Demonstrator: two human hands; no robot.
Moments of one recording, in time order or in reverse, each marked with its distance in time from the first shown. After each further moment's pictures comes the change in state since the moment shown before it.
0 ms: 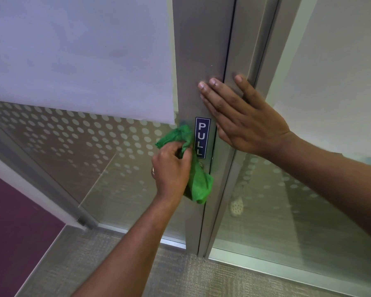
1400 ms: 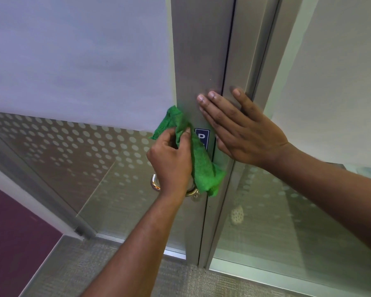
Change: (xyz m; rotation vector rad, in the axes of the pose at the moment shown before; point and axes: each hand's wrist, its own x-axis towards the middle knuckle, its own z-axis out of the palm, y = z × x) left_hand 0.030 0.044 -0.003 -0.339 0.163 -0.075; right_hand 0.001 0.000 0.003 0.015 -0.013 0.006
